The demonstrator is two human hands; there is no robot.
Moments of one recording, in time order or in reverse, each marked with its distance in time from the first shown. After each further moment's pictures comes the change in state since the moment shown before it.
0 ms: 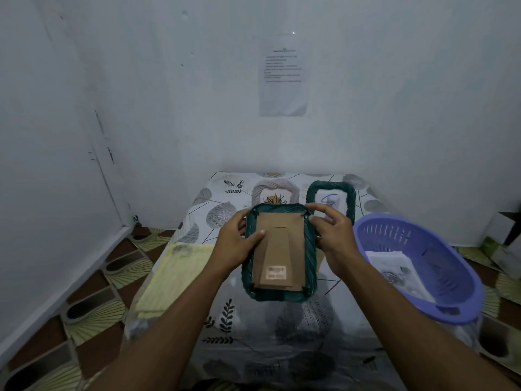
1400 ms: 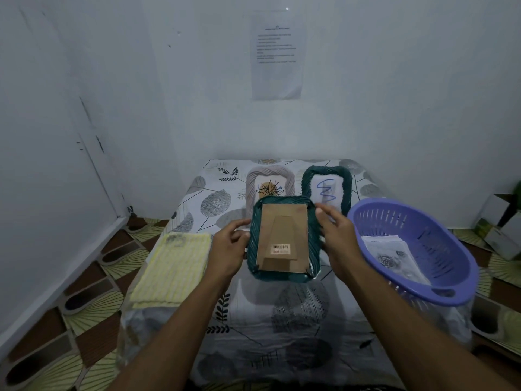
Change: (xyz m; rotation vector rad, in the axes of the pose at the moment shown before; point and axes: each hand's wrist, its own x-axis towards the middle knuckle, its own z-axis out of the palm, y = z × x) left_hand -0.028 -0.025 0.019 -0.265 0.061 -0.116; right_hand 0.000 0.041 -0.019 0.048 0.120 0.064
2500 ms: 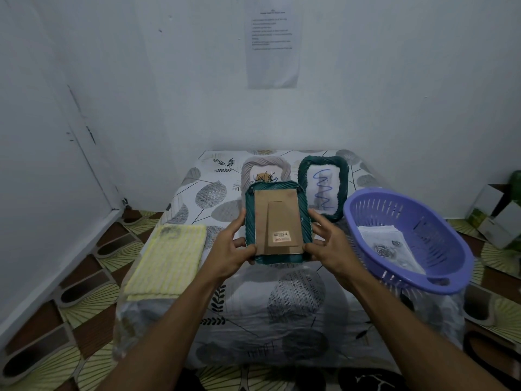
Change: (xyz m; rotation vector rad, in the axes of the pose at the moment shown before) left_hand -0.004 -0.014 -0.003 0.056 -0.248 0.000; right_hand -0.016 0.028 -0.028 -0.288 -0.310 0.002
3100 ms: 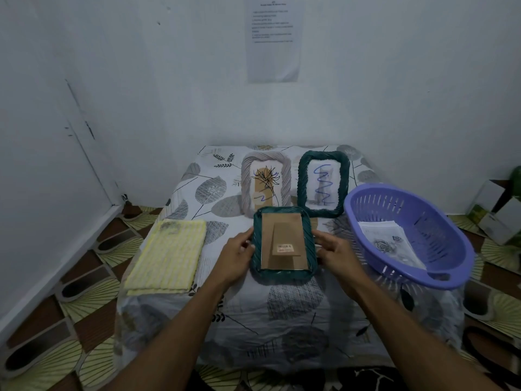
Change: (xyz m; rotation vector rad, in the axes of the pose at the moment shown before) left_hand 0.003 -0.036 0.009 0.416 0.023 0.060; right_hand -0.007 0.030 -0.005 -0.018 0.100 0.153
